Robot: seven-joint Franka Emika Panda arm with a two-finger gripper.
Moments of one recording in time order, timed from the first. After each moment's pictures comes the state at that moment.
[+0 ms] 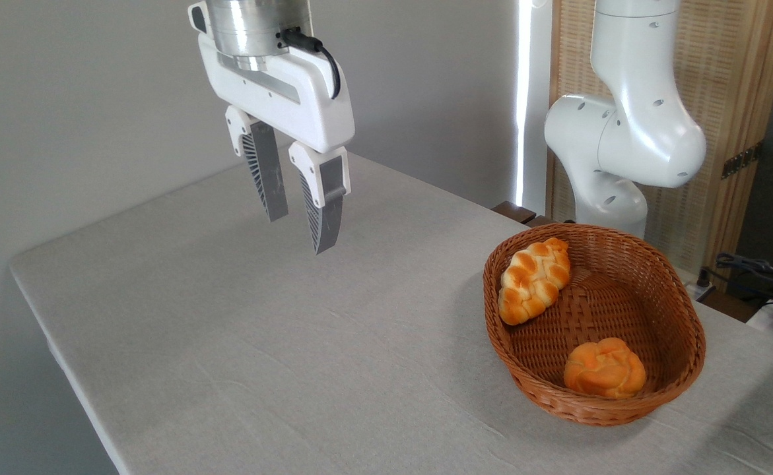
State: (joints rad) arm 0.00 -0.02 -0.03 -1.62 -0.07 1.62 0.72
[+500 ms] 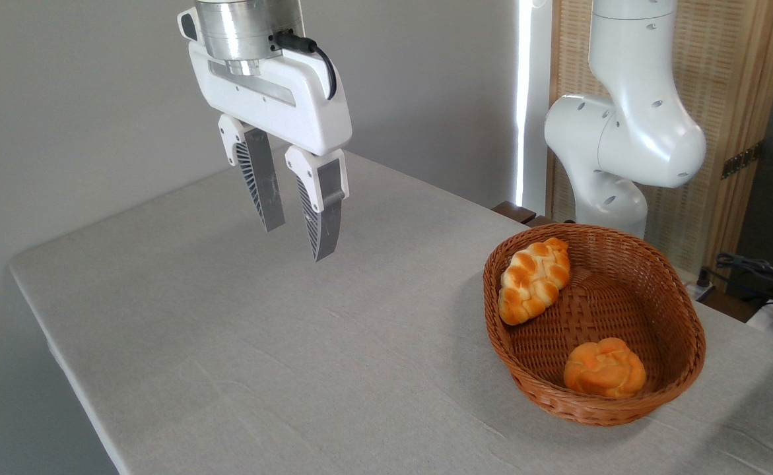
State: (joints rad) arm 0.00 0.00 -0.03 -1.60 -0.04 1.62 0.68
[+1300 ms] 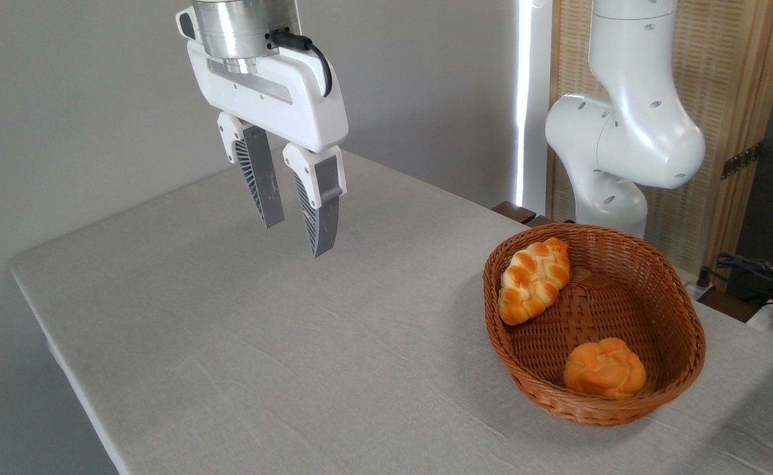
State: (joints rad) arm -0.05 0.00 0.00 -1.59 -0.04 1.61 0.68
